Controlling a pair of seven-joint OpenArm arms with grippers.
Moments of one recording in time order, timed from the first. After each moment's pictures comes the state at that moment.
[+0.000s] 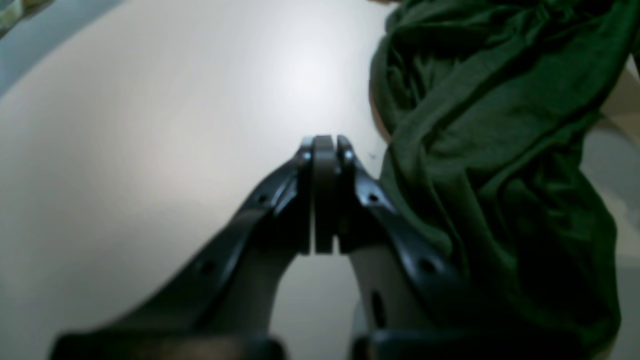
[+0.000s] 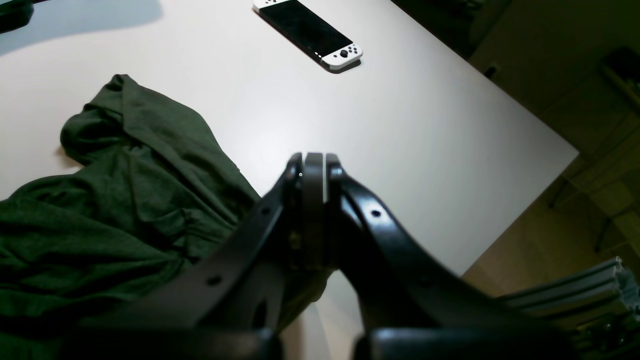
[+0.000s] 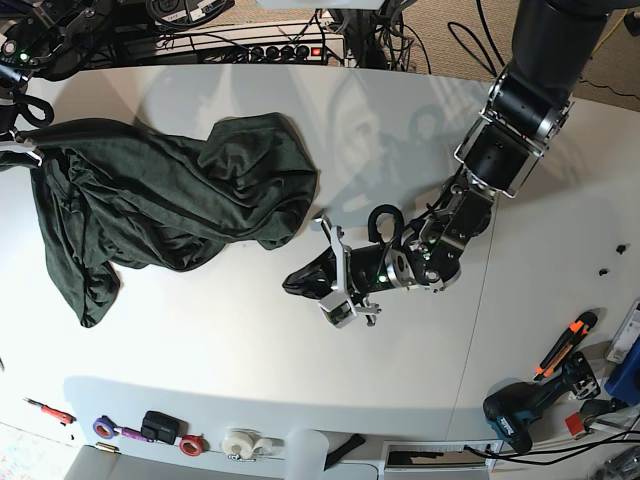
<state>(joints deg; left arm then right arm) -30.5 -8.6 37.4 55.8 -22.2 -43.0 5.5 -14.5 9.2 57.2 119.5 6.0 14.1 -39.2</state>
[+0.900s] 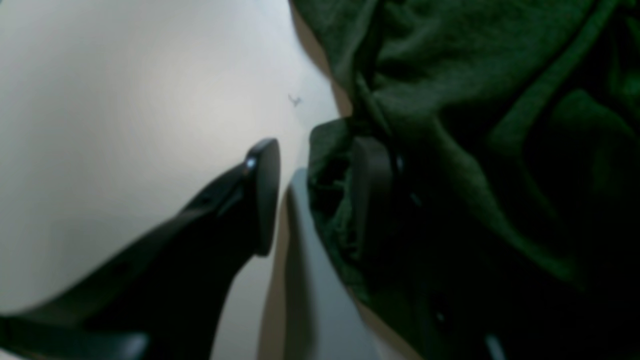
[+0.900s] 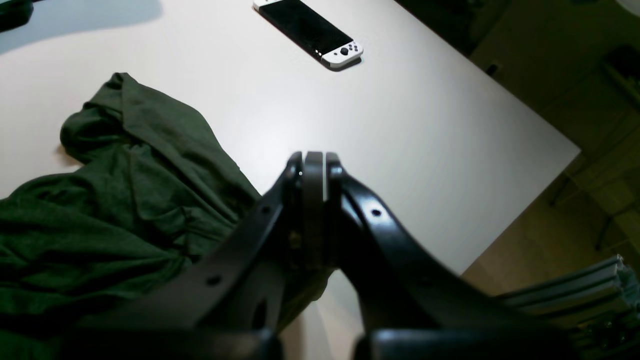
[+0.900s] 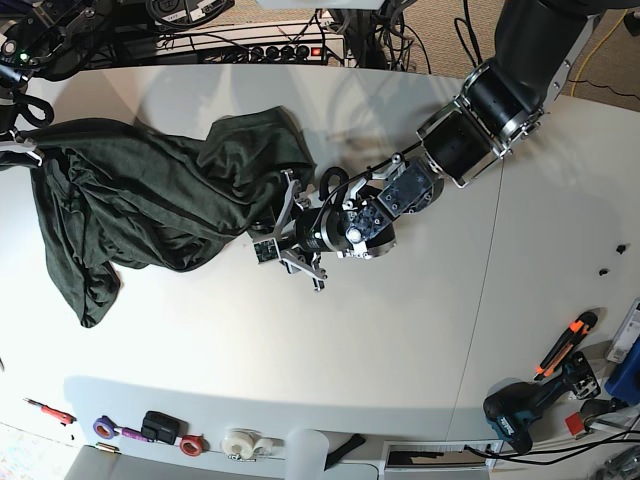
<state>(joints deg) -30.5 -2.6 53.6 55.8 -7.8 -29.1 13.5 -14.5 9.2 57.2 119.5 6.1 14.1 -39.2</state>
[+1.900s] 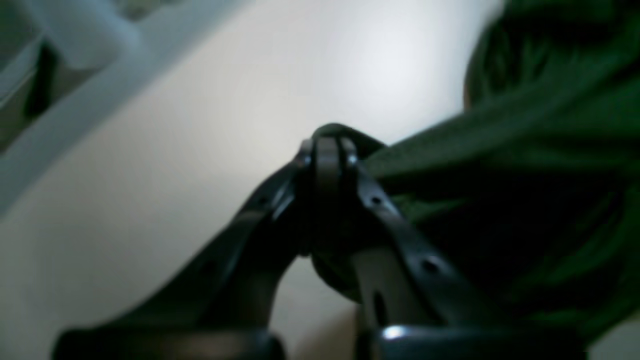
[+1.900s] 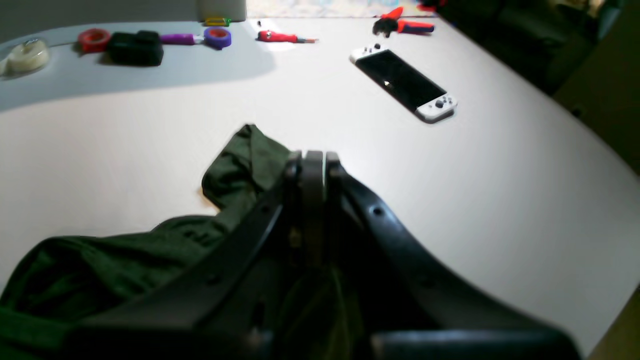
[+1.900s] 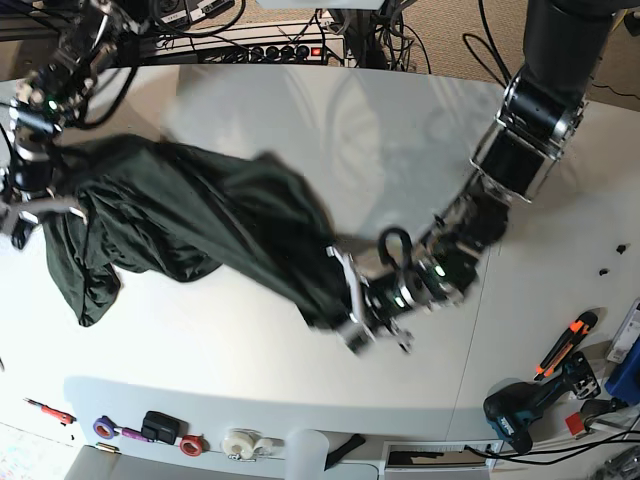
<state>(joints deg) -31.8 -12.0 34.3 64.0 -21.1 -27.6 14.6 -5.9 9.0 38.2 119.2 0.9 9.6 -37.3</state>
